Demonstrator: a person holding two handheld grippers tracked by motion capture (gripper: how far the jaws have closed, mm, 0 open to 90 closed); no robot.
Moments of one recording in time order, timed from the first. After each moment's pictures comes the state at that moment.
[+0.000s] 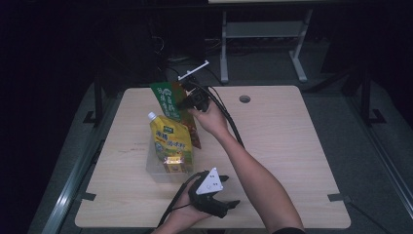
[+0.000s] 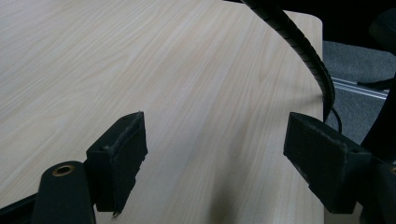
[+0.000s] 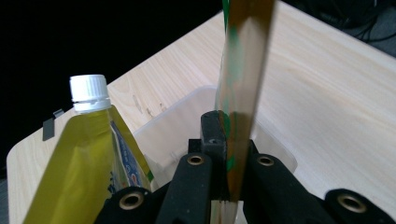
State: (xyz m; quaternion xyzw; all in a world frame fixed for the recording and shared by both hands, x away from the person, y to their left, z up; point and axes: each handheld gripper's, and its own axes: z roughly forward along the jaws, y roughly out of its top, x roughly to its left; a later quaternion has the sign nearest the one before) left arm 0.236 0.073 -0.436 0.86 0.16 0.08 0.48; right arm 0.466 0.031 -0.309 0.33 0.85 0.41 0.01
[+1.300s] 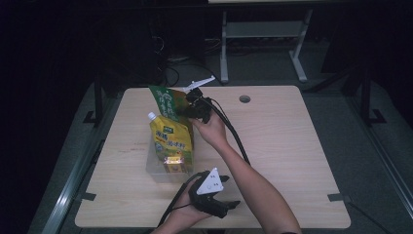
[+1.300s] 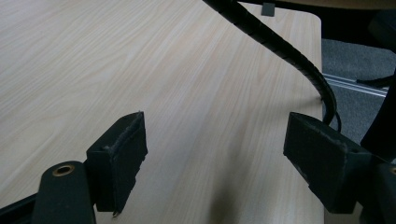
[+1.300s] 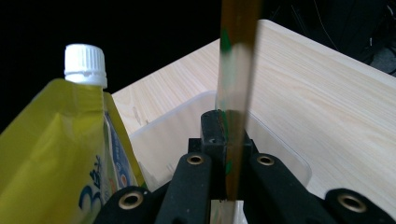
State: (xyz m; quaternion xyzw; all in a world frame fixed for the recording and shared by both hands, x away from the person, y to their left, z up) left arm 0.237 0.073 -0.436 0.86 0.15 0.08 0.48; right arm 0.452 0.025 -0.345 0.30 0.82 0.48 0.04
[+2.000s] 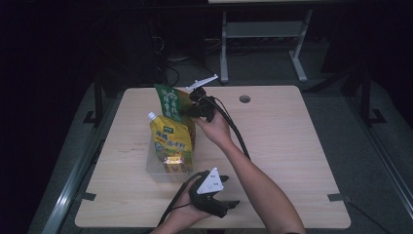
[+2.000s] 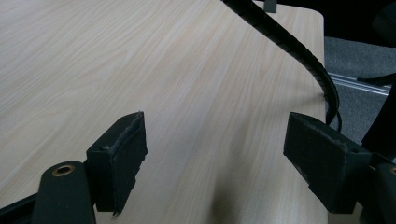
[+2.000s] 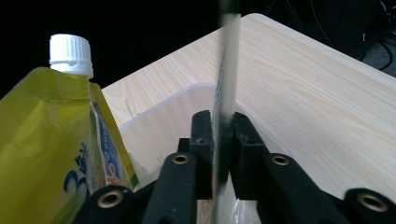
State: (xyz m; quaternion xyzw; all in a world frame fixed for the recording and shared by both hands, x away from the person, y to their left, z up) left arm 0.238 0.072 -0.438 0.86 0.15 0.08 0.47; right arm 0.456 0.014 -0.343 0.30 0.83 0.46 0.04
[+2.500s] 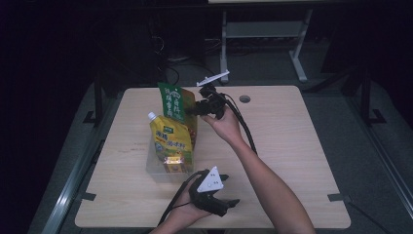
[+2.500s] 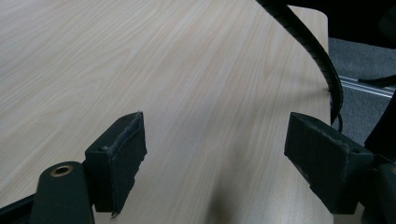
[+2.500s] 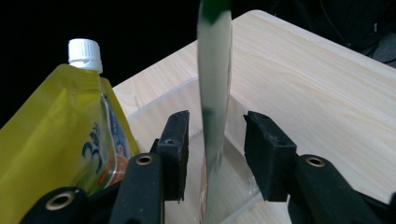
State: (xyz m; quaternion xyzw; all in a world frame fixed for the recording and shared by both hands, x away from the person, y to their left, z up) left arm 0.242 0.073 -0.439 0.86 0.16 0.08 0.47; right arm 0.459 -0.015 -0.334 0.31 0.83 0.47 0.01
